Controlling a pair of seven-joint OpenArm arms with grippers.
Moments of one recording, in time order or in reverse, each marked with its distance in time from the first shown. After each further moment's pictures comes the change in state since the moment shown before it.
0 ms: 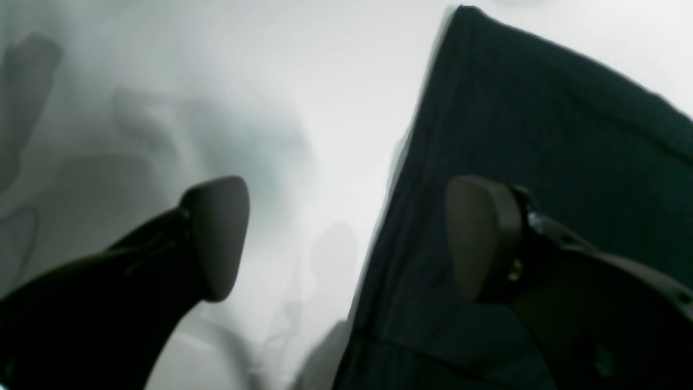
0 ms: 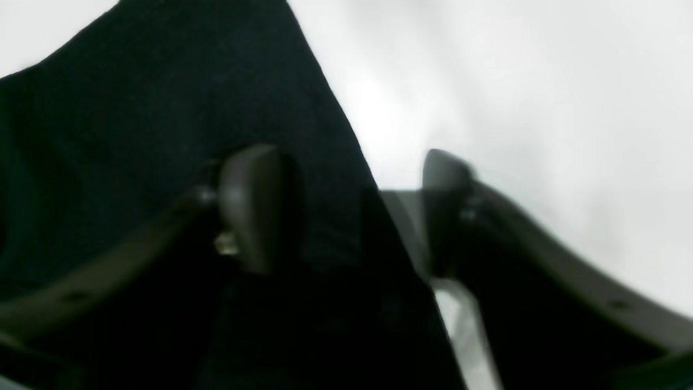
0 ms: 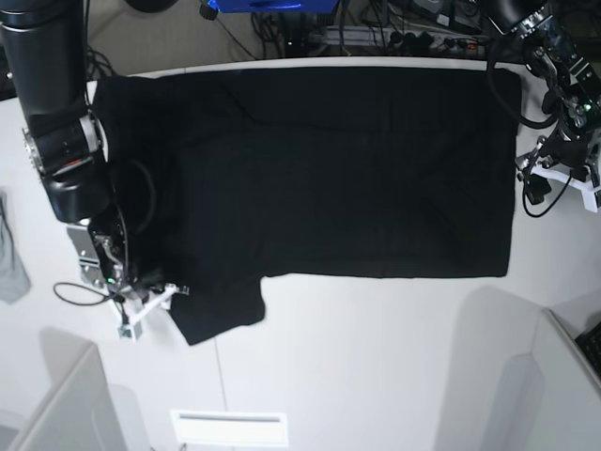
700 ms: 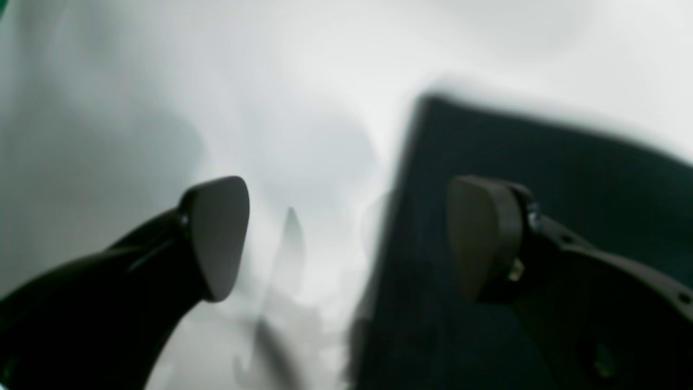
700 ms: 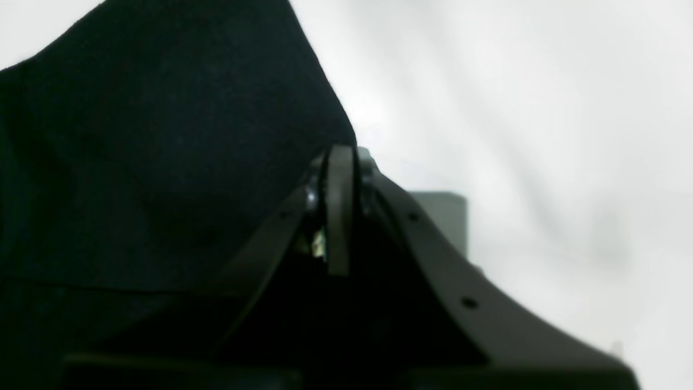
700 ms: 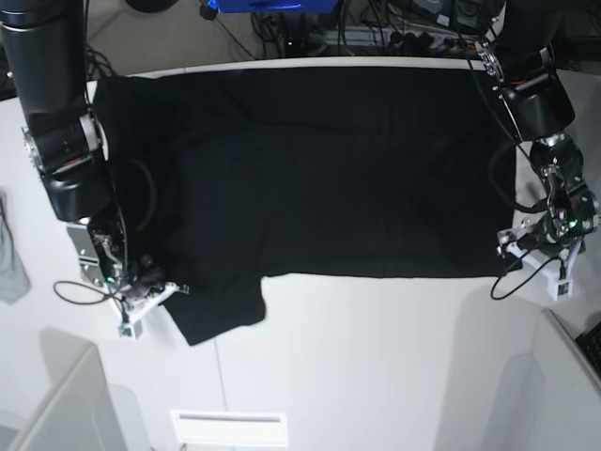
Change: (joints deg) left arm -26.1 -9.8 20.0 -36.3 11.2 -0.6 -8.2; right arm -0.1 0.1 0.2 0.0 0.5 0.0 -0.7
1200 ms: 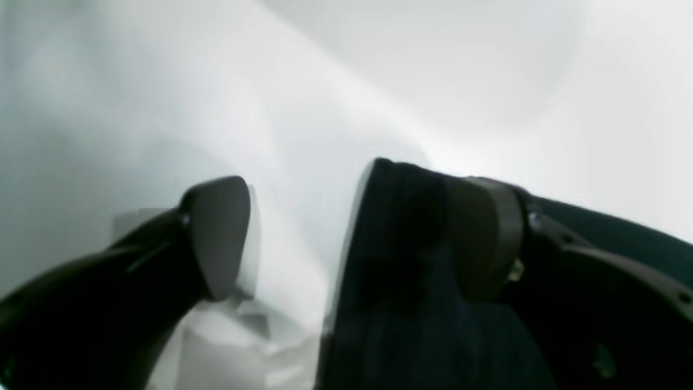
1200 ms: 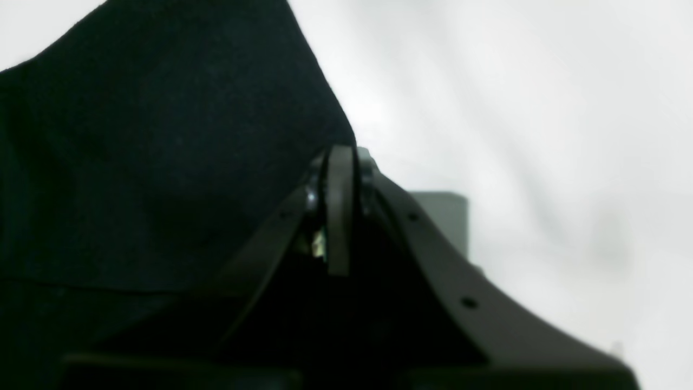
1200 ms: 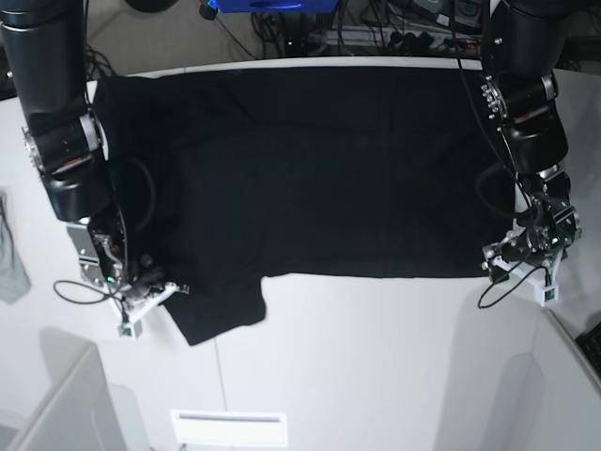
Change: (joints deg) left arm -8.8 0.0 2.3 -22.2 2.1 0.6 -15.2; right arm 0.0 0.0 0.0 0.1 0.0 0.0 0.1
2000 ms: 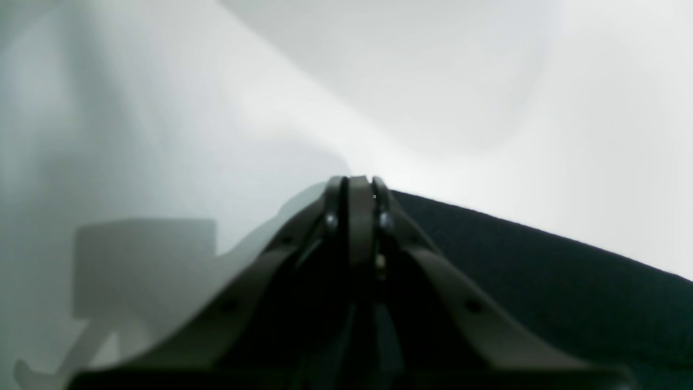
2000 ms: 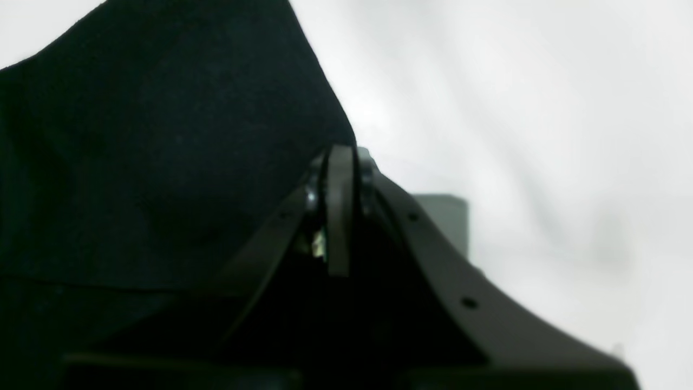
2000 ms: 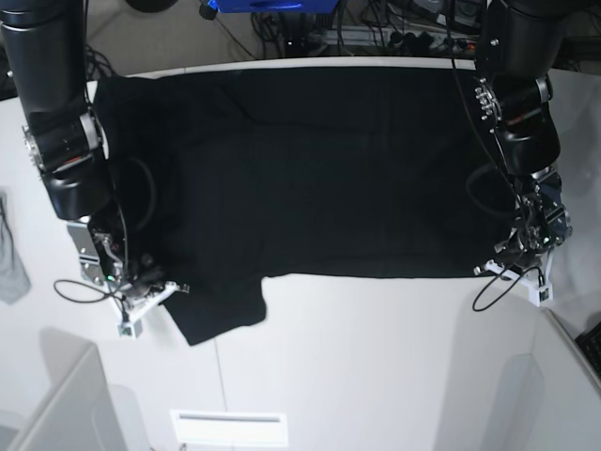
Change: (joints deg) left arm -0.5 1.9 -0.2 -3.1 -1.1 0.0 -3.8; right arm -0.3 0.0 0.0 0.2 0.0 0.0 0.4
